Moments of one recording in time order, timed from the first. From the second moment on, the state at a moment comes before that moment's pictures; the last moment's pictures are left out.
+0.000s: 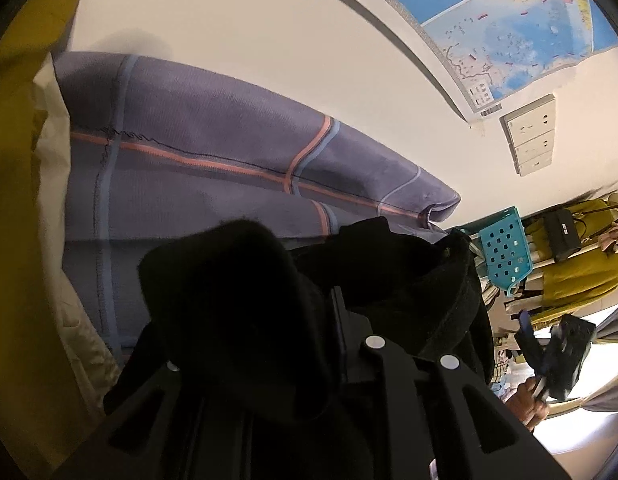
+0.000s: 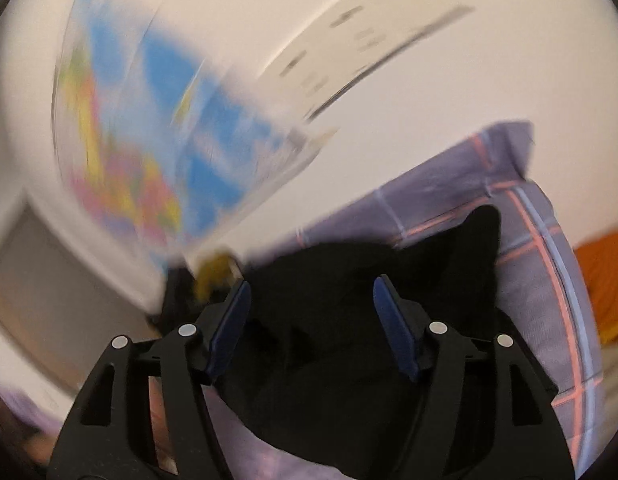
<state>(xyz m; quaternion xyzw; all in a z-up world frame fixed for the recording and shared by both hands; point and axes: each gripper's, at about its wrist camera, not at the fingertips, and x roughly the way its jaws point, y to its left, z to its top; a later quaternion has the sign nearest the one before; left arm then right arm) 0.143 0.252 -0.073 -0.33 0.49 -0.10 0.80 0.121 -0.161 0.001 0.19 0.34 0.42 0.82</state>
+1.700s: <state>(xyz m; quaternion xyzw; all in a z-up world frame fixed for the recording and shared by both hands) -0.027 0.204 -0.097 -0.21 0.41 -0.10 0.88 0.068 -0.251 -0.065 0.15 0.33 0.24 0.90</state>
